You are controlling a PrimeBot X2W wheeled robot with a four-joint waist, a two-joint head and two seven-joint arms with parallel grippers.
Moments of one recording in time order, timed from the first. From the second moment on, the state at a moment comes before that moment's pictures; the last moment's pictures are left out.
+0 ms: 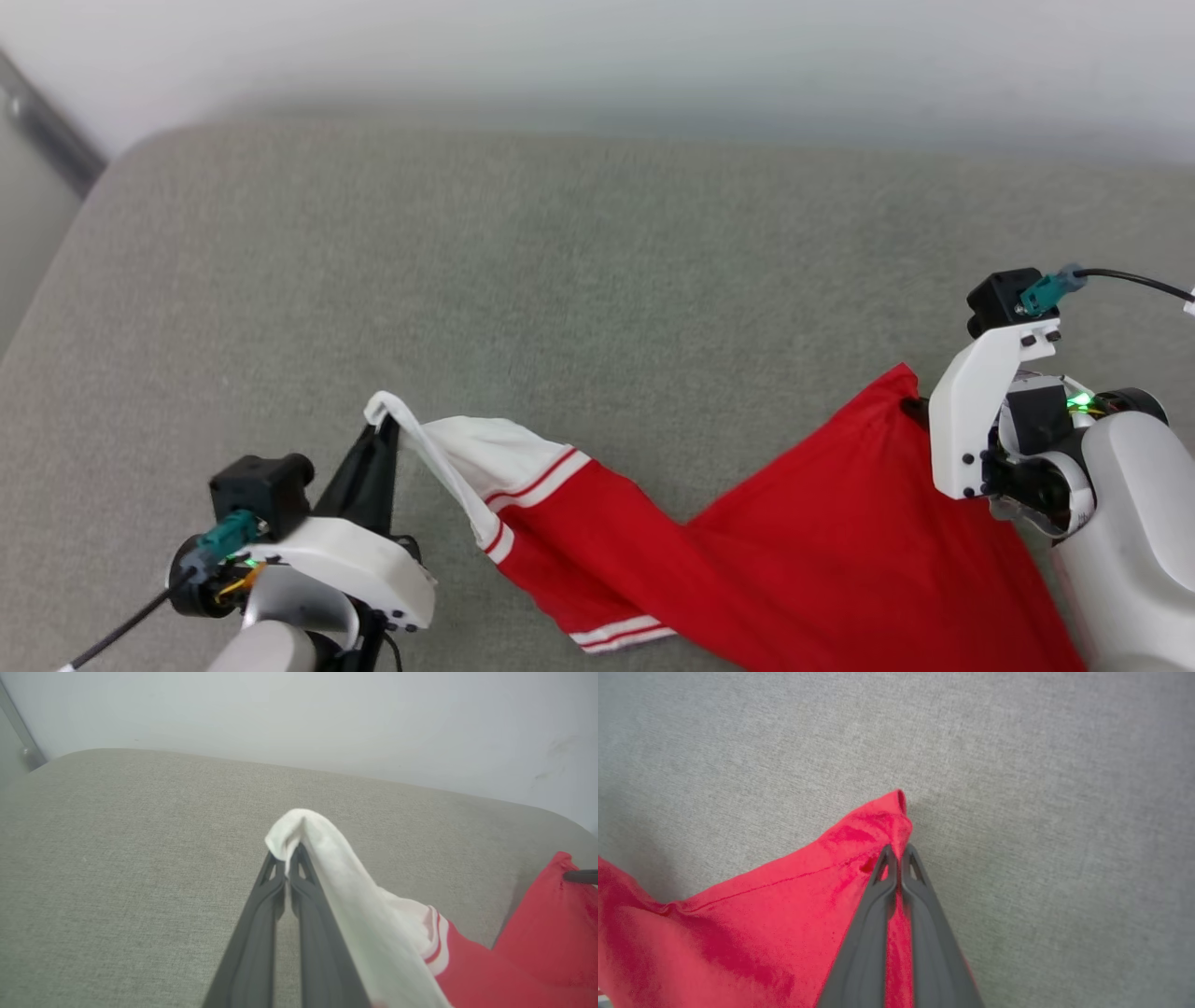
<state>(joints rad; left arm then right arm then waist) -0.15 0.40 -0.43 0.02 -0.64 0.22 -0.10 -0.52 -0.25 0.18 0.46 0.42 0.13 0.77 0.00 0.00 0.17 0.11</state>
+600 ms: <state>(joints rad) -0.54 0.37 -0.39 0.35 -0.73 0.12 -0.01 -0.61 -0.21 -0.04 0.47 0.32 0.13 0.58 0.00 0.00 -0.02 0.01</state>
